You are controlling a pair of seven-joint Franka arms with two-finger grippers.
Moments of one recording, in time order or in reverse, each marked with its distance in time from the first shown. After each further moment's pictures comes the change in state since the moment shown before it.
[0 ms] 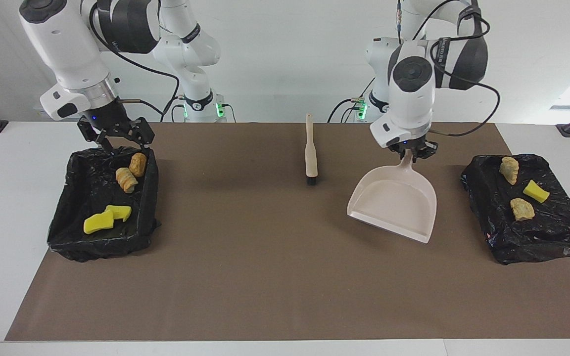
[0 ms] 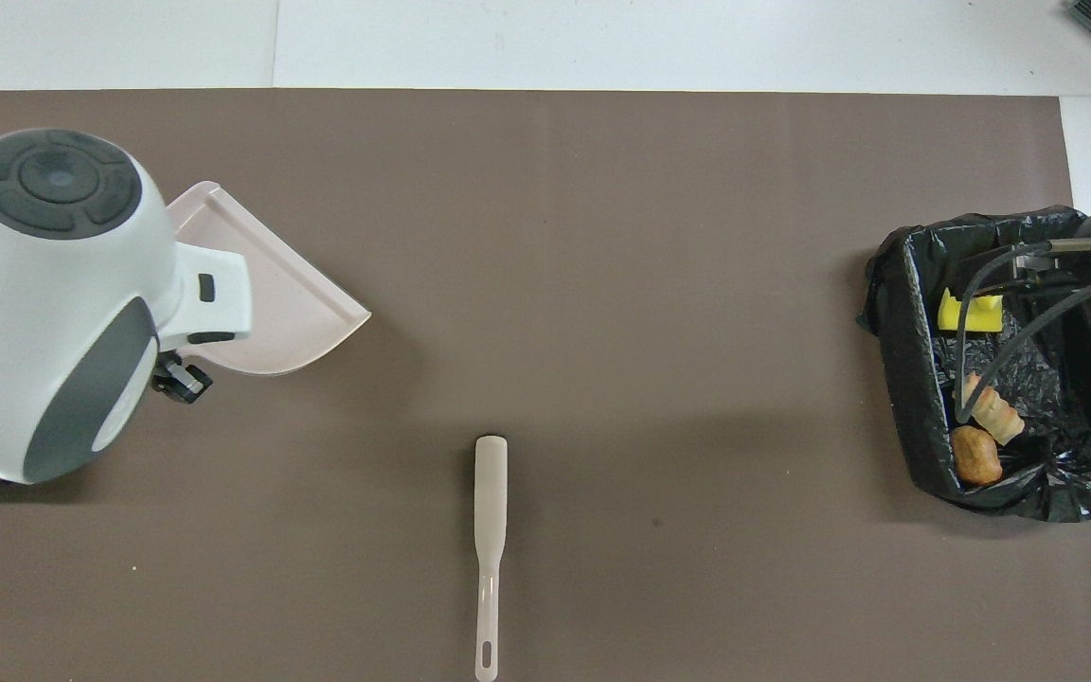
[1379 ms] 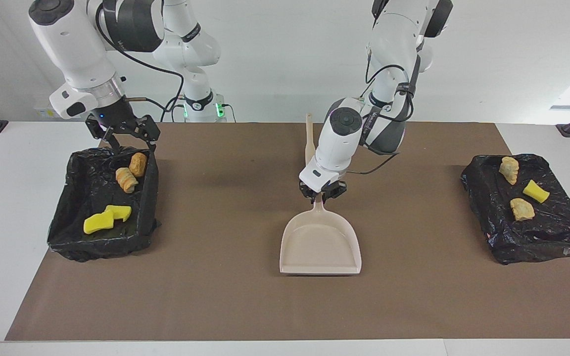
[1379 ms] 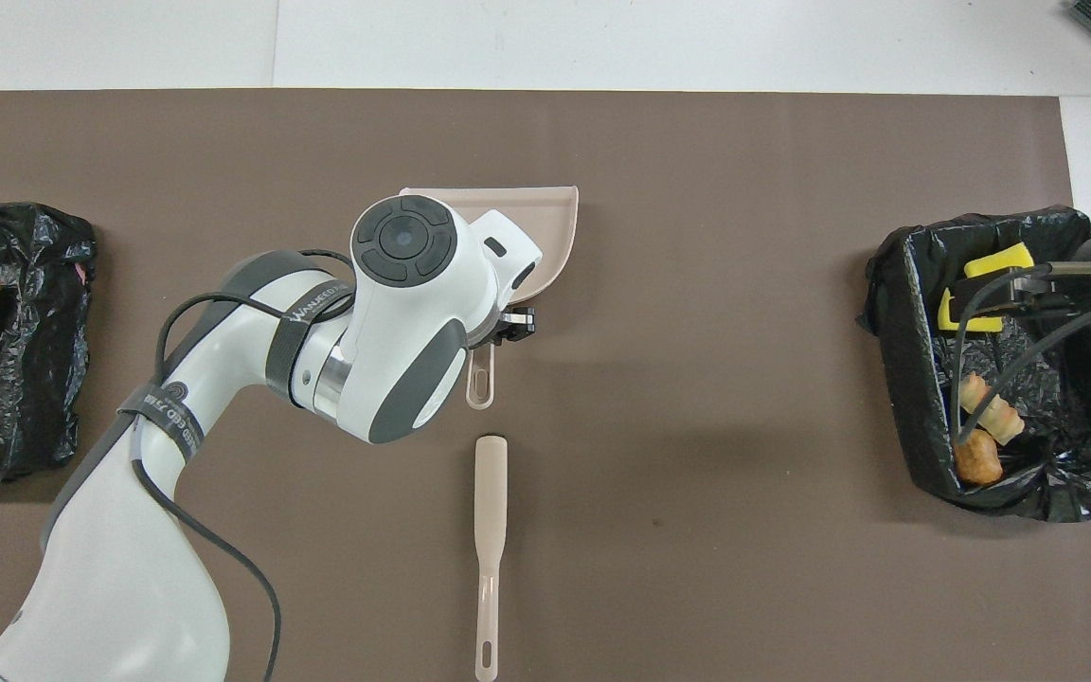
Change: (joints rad) left arm -0.141 0.269 0.004 0.069 -0.247 0.479 -0.453; right arm 0.004 -0.029 0.005 -0.047 0.005 0.002 0.003
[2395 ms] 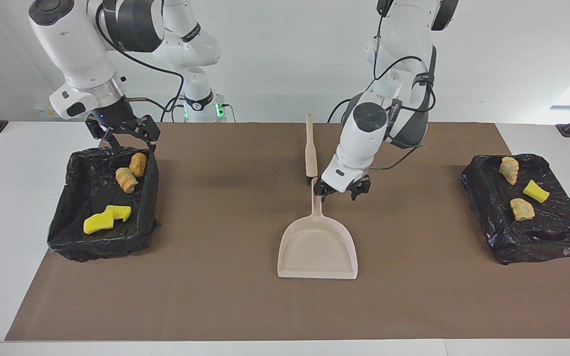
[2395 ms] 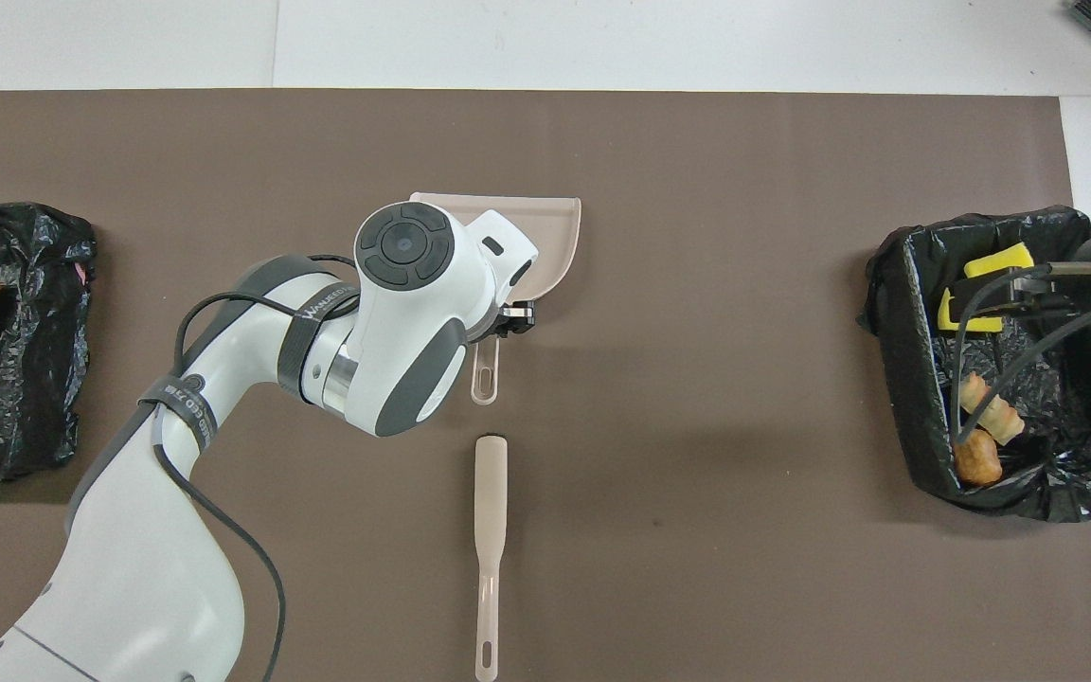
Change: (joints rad) left arm 0.060 -0.124 0.064 -0.014 0.001 -0.131 0.017; right arm 0.000 0.000 0.000 0.000 0.000 0.000 0.000
